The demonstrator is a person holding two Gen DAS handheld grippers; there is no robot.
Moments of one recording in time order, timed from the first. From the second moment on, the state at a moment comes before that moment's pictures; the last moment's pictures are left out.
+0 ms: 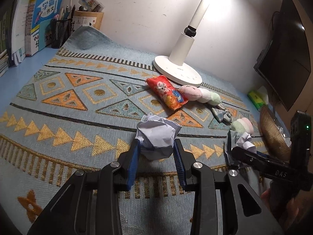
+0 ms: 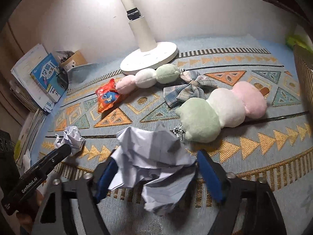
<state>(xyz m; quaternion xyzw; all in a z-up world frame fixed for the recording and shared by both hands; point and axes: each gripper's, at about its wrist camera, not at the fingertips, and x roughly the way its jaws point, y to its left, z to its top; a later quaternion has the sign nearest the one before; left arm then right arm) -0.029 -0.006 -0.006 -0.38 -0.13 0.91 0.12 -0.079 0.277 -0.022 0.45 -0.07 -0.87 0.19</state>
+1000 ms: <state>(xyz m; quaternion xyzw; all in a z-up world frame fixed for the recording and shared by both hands) -0.041 0.317 0.111 -0.31 -0.05 0.86 0.41 -0.044 0.569 0.130 0.32 -0.14 -0.93 -0.05</state>
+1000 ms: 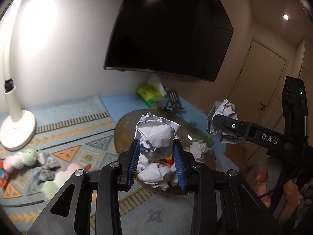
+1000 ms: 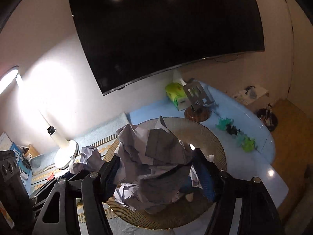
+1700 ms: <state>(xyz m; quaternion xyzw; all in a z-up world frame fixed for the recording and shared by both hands) -0.037 0.264 0.098 -0.31 -0.08 0.88 0.35 -0.047 0.563 0.124 0.34 -0.07 -0.94 -0.07</state>
